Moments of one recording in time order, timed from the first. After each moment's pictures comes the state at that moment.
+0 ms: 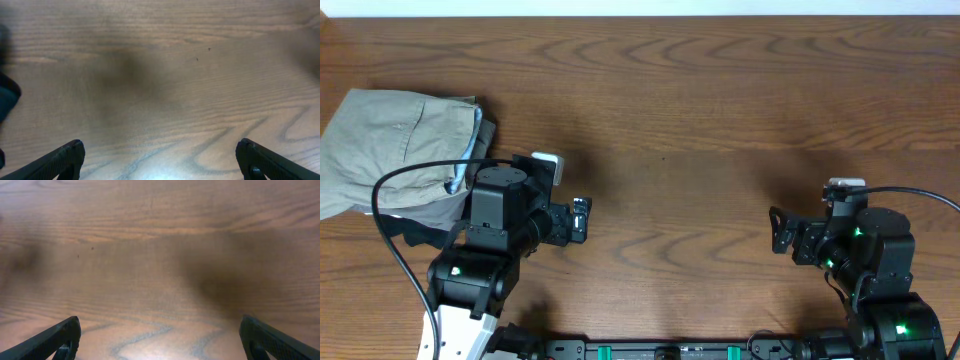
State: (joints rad) left arm -0.21 0.87 0.81 -0.77 0.18 -0.09; right arm 0.08 0.60 0.66 -0.76 -0.13 0.20
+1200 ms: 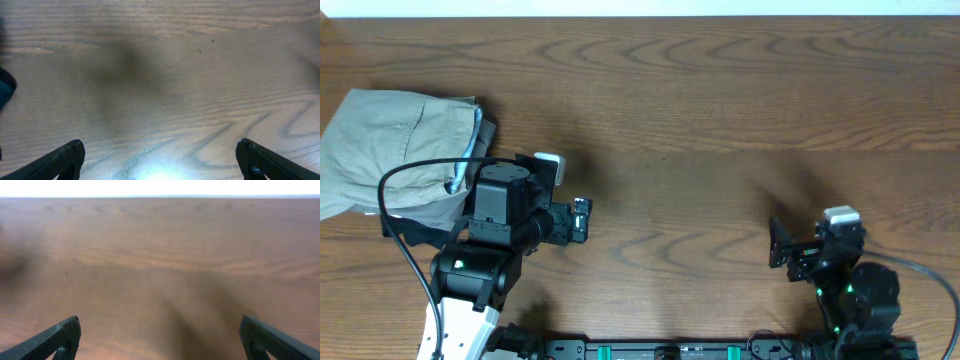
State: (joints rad) left arm -0.21 0.90 0.81 -0.78 0.18 -0.09; right arm 0.08 0.15 0.28 -0.48 -0.11 0.06
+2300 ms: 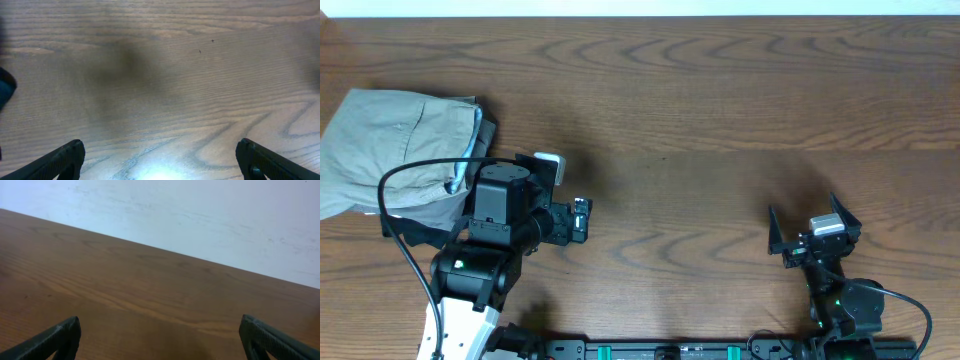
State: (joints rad) left arm -0.21 0.90 0.81 -0.78 0.18 -0.09; right arm 0.08 0.01 0.01 -0.06 -0.09 -0.17
